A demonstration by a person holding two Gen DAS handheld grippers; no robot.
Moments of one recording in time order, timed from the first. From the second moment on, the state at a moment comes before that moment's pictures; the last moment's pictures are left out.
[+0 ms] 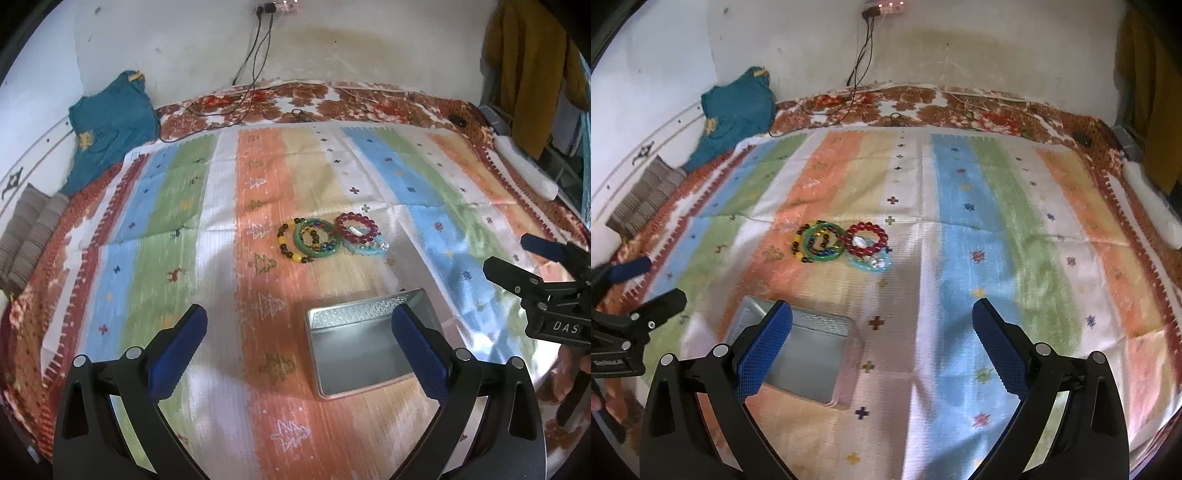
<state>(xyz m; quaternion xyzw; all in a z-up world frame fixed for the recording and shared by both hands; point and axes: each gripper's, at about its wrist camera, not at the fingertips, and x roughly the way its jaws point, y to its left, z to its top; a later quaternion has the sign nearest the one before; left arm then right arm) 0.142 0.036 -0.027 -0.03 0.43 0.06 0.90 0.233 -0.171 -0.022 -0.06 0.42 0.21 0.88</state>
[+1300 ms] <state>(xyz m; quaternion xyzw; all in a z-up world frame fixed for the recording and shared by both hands) 0.245 0.071 -0.093 -0.06 0.49 0.02 0.87 0.323 -0.137 -0.063 -0.07 0.47 0.20 0.86</state>
